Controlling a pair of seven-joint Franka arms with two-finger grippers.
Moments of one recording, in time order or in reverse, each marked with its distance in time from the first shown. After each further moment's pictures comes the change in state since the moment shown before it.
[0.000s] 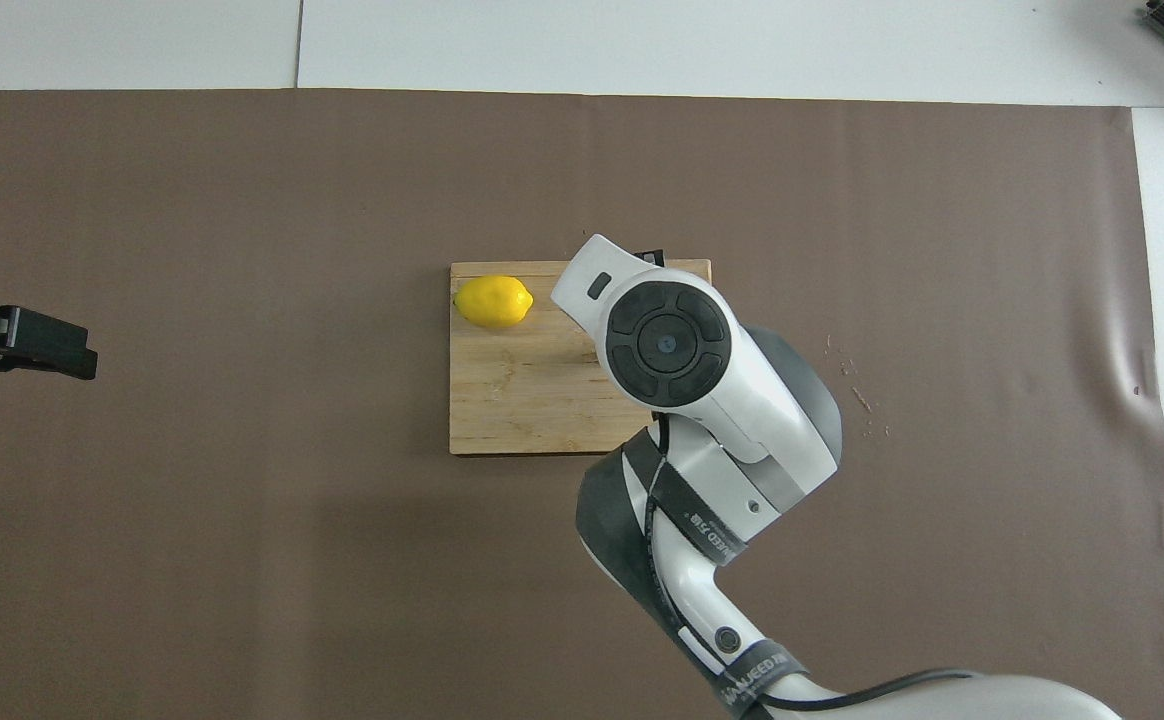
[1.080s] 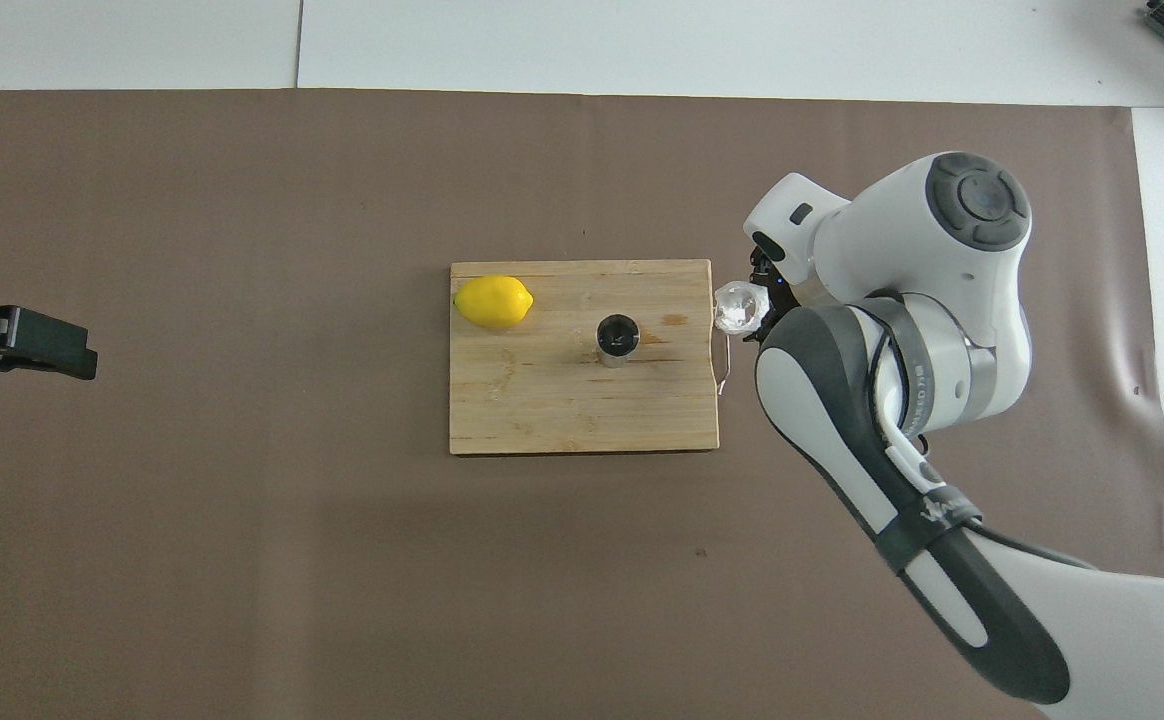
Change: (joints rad) left arm 0.000 0.000 0.000 0.000 0.000 0.000 0.000; right arm -0.299 0.001 -0.004 -0.082 0.461 -0.022 -0.462
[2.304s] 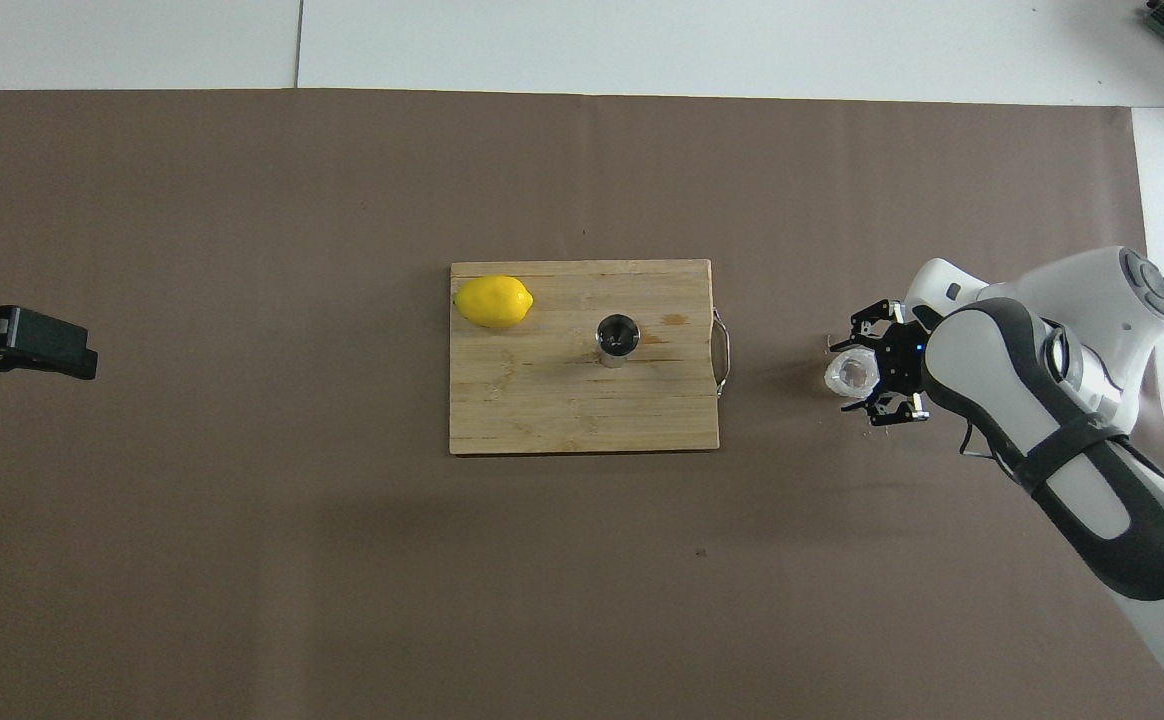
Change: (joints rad) left arm 0.000 0.000 0.000 0.000 0.000 0.000 0.000; right arm -0.259 0.011 -0.003 -0.259 0.267 0.060 -0.497
